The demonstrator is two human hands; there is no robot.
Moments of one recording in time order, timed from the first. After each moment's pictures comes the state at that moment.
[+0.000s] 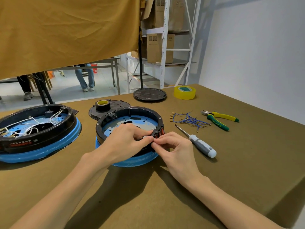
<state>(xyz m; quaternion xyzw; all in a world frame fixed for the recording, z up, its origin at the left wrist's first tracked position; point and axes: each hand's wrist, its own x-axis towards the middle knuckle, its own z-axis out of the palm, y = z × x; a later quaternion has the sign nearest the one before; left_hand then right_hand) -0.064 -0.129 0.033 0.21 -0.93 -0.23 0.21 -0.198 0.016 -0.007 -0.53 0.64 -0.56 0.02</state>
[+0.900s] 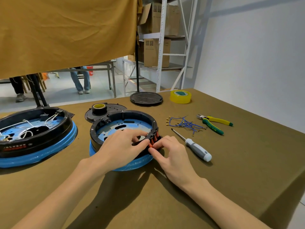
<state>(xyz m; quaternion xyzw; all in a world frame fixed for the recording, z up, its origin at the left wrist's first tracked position) -0.063 -0.123 0.033 0.25 -0.93 -0.19 0.20 -0.206 0.014 -0.008 -0.57 0.69 -0.44 0.00</state>
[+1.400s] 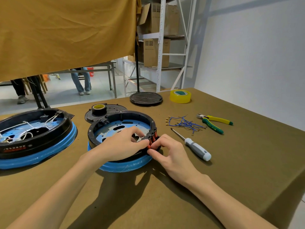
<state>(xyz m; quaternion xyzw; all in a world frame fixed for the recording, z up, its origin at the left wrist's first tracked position) -0.073 -0.134 0.042 0.31 -0.91 -0.27 0.08 -0.217 0.013 -0.007 -0.59 0.65 -0.47 0.09</state>
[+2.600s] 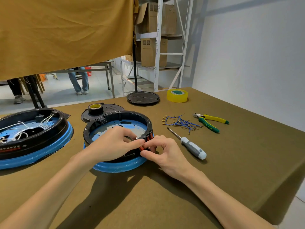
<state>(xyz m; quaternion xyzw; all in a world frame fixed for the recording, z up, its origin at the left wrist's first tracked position) -0.066 -0.145 0.031 0.23 -0.91 -0.28 0.17 -0.222 0.010 -0.004 -0.59 0.62 -0.49 0.16</state>
